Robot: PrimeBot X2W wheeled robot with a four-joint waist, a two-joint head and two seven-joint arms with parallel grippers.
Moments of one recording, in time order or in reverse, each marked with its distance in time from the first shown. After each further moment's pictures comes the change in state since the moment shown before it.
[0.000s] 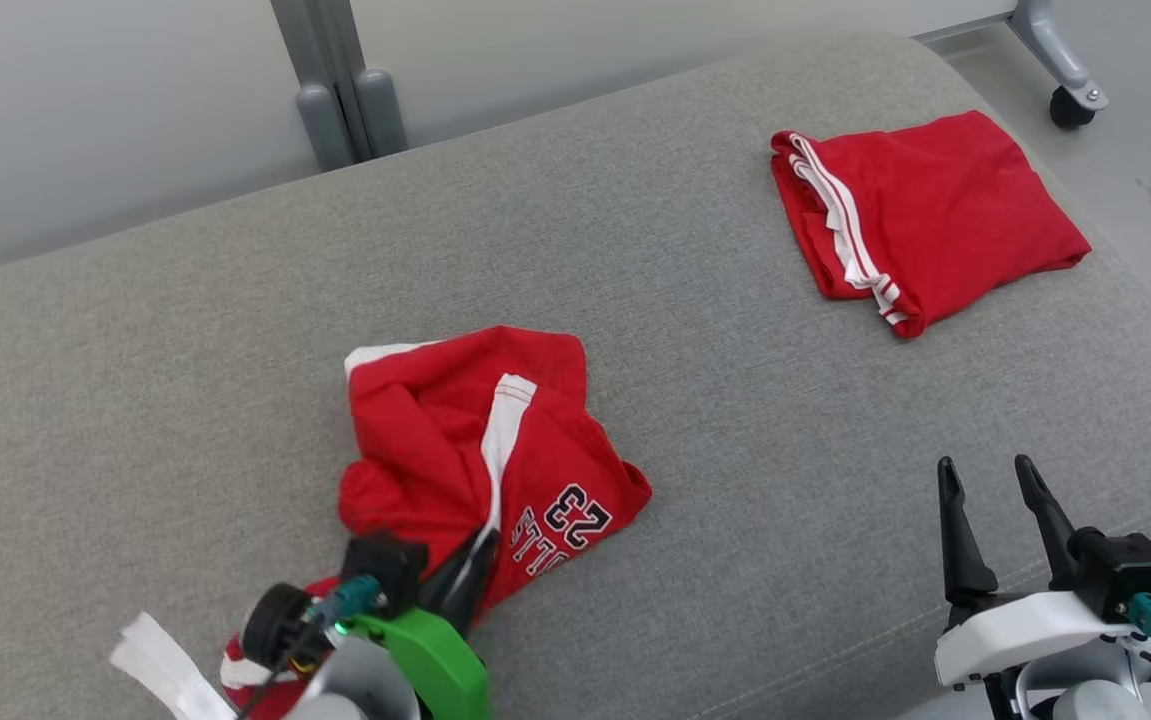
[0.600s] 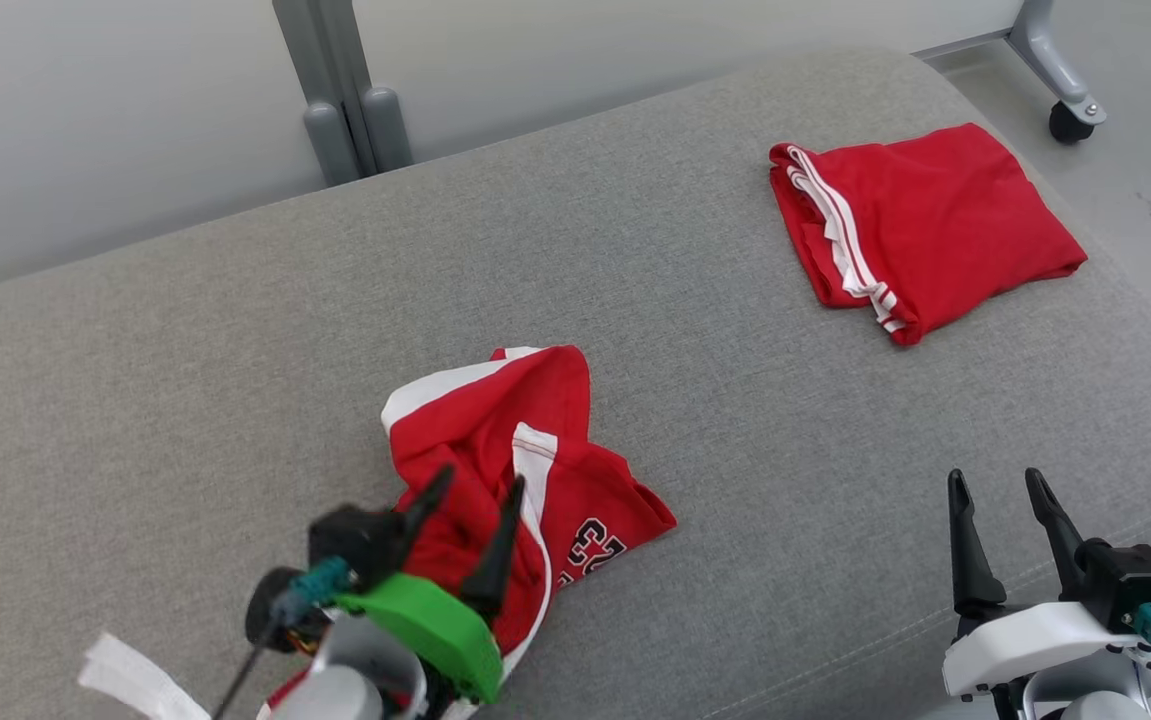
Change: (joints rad) left arm 0.041 -0.079 0.050 -0.049 -0.033 0.051 -0.135; right arm 0.016 0.000 -0.018 0.008 -0.012 0.000 0.000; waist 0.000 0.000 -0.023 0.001
